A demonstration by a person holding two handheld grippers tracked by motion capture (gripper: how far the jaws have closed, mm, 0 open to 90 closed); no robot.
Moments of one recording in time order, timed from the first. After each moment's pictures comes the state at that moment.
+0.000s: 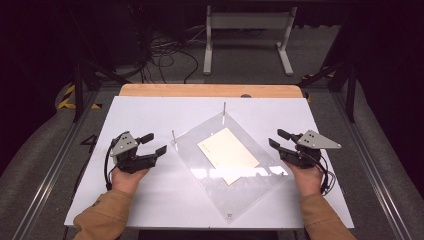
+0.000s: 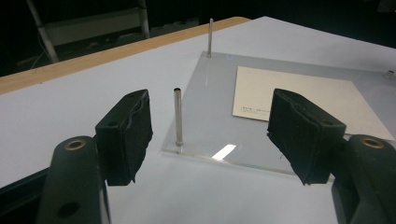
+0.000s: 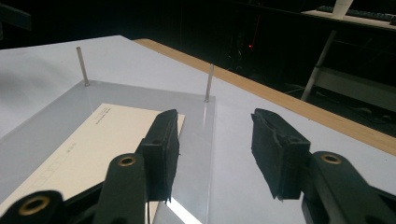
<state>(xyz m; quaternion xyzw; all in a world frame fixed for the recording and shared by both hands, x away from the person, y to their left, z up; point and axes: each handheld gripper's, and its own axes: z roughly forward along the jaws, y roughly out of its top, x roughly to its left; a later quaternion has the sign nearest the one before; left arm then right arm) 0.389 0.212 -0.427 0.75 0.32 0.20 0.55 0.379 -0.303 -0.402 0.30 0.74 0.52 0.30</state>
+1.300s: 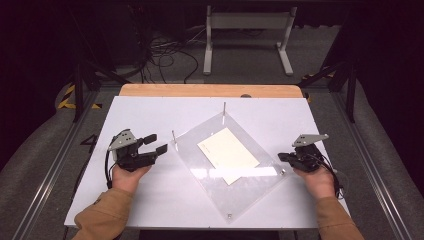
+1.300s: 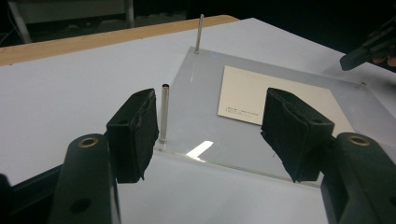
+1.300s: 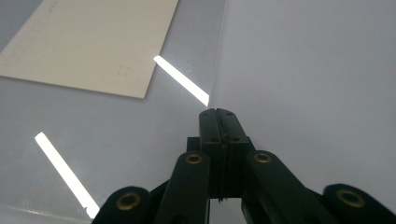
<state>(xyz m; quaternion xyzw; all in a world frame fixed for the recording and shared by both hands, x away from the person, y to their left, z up) 0.396 0.211 -0.427 0.75 0.34 0.14 0.56 0.391 -0.323 -0.425 0.36 0.86 0.33 0.15</state>
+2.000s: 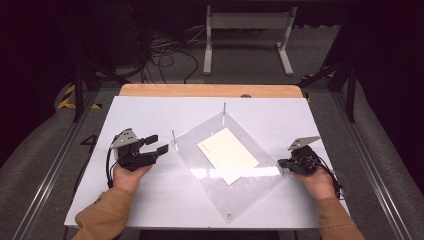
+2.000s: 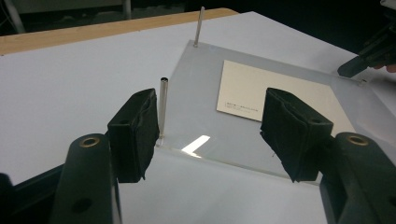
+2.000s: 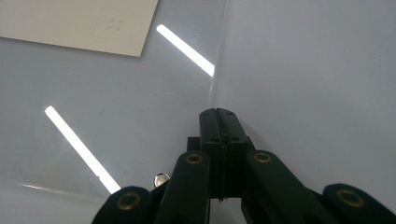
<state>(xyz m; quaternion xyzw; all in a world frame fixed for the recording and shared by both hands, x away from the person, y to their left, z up) 0.400 0.210 -0.428 0.75 0.34 0.13 0.55 0.392 -0.320 -0.437 0.37 0.87 0.29 0.12</state>
